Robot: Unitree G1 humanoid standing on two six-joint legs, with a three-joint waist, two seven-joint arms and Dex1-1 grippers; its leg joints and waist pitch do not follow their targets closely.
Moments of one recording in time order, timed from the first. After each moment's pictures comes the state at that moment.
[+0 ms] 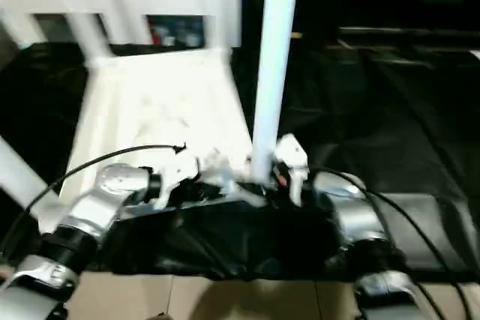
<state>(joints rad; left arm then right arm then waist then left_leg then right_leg) -0.53 0.29 -0.28 0.56 0.06 -0.03 -1.22 -0.42 -0.36 0.14 0.49 0.15 0.07 1.25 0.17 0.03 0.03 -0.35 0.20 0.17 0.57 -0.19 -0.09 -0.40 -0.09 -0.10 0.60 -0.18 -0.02</state>
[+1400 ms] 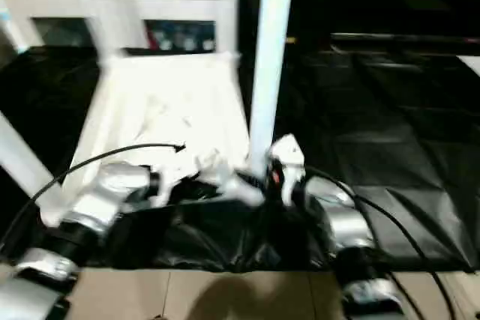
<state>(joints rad) -0.55 0.16 -0.23 0.65 0.11 0.03 -0.92 -0.47 -0.13 0.01 0.62 0.09 0.08 0.65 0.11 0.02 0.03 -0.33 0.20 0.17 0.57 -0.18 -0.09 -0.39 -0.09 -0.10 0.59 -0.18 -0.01</state>
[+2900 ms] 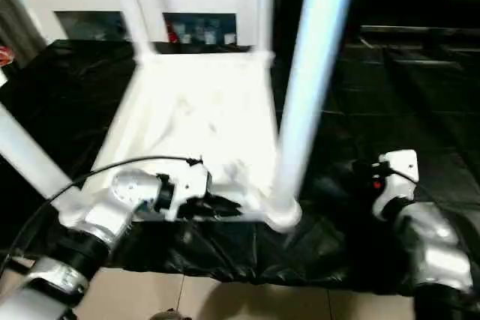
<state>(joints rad) -0.51 0.17 -0.32 0.61 -0.01 -0.23 -1.27 -0.21 -0.41 -0.30 0.43 0.28 0.19 0.62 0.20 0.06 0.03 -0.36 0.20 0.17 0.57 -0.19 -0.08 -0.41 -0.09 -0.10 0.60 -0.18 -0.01</state>
